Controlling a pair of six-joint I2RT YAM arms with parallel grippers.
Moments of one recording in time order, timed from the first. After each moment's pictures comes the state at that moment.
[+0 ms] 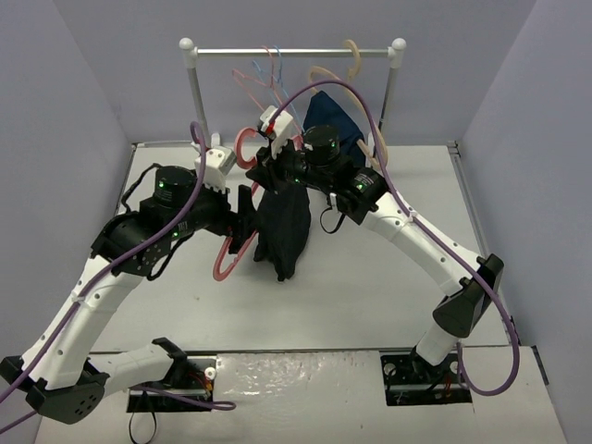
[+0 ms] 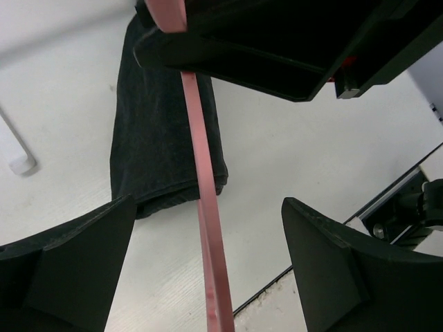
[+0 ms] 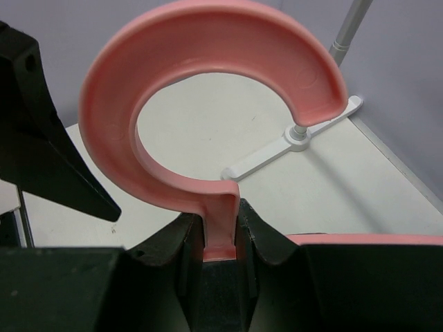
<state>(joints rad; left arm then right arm) -0.59 1.08 1.47 -0.85 0.11 -0.23 0.80 1.65 1.74 -0.29 -0.26 -0.05</state>
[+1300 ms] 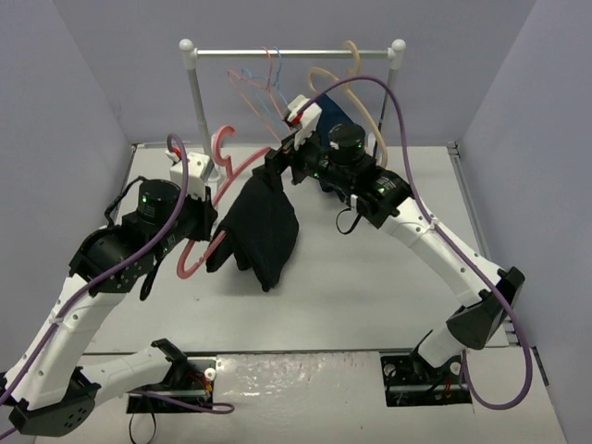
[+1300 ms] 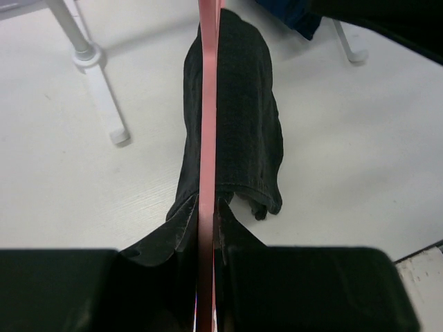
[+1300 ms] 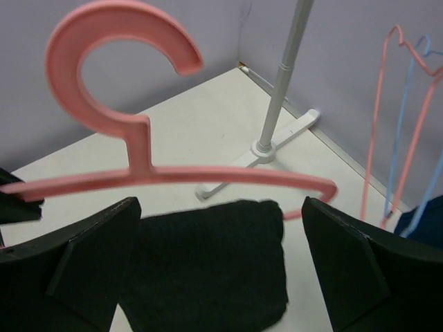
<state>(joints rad) -0.64 1.01 1.48 -0.96 -0.21 -0.18 0.74 1.56 1.68 -0.23 -0.20 -0.03</state>
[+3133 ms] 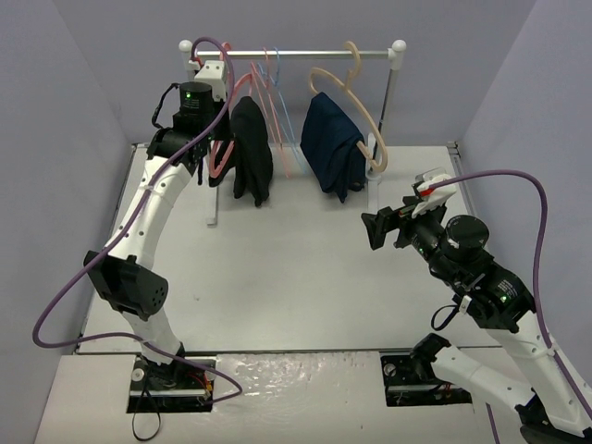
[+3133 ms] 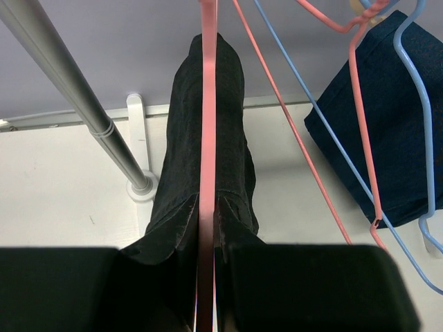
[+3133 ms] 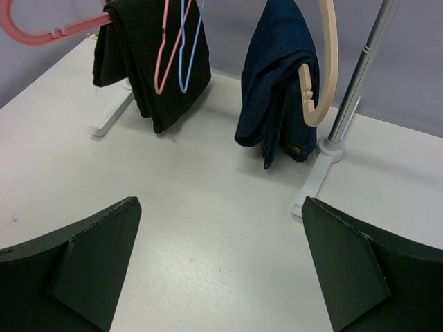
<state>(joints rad) -0.32 1.75 2.00 -0.60 -0.13 -0.12 0.65 0.74 1.10 -0.49 0.20 0.06</state>
